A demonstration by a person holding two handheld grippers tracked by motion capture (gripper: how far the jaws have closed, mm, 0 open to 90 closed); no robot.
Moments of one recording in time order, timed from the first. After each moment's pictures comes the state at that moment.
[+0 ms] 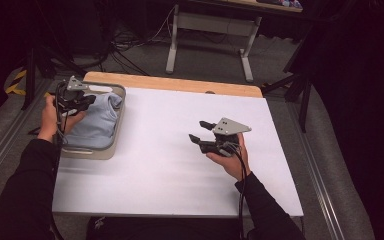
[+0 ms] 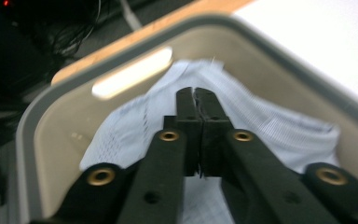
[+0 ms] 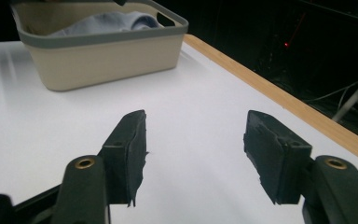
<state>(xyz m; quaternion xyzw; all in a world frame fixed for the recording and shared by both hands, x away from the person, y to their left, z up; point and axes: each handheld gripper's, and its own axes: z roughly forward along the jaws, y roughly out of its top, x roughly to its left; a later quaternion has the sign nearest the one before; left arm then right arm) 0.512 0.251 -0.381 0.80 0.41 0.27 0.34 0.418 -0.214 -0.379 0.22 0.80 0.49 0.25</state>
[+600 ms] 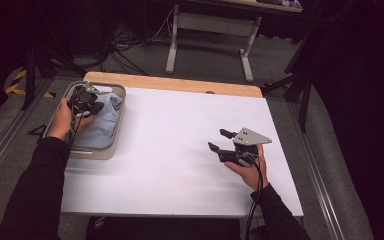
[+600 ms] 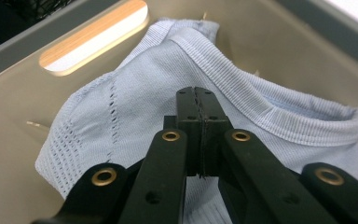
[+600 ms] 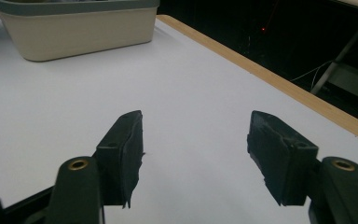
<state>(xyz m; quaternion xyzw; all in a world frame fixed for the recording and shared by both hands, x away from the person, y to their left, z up) 0.534 0.225 -0.406 0.84 0.41 0.24 0.27 0.397 -0.264 -0.389 0.25 0.80 0.48 0.27</state>
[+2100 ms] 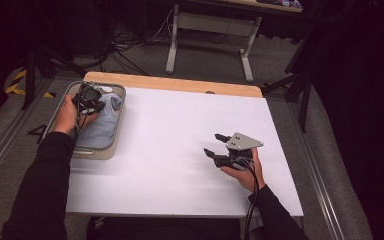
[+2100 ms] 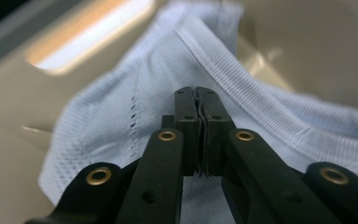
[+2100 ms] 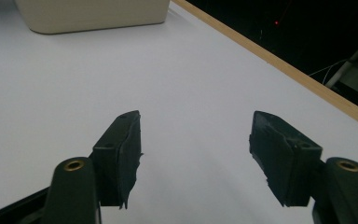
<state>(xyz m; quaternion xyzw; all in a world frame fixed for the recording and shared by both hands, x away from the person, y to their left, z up) 0.547 0.225 -0.403 0.83 0.42 0.26 0.26 0.397 -0.254 -0.406 0.23 0.82 0.46 0.26</state>
